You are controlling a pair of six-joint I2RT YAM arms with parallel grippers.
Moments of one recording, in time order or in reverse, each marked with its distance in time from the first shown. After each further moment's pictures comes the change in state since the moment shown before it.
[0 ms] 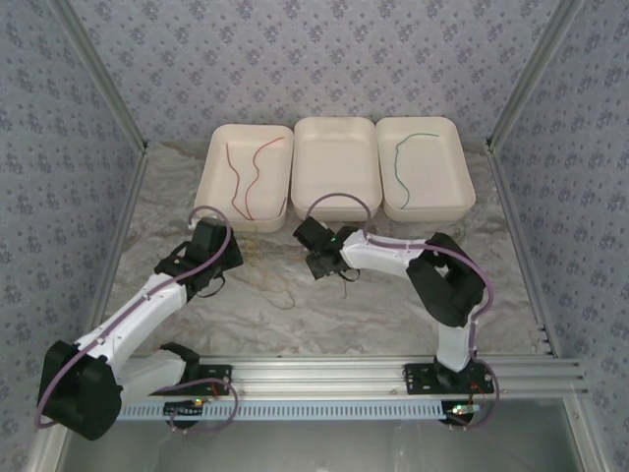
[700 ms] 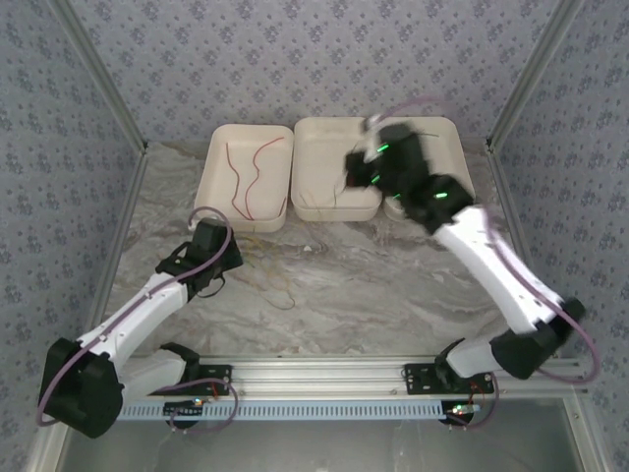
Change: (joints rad) left arm 0.011 0.021 -0.018 0.018 -0.002 -0.001; right arm -0.301 -0.511 0.449 -0.061 -0.204 0.040
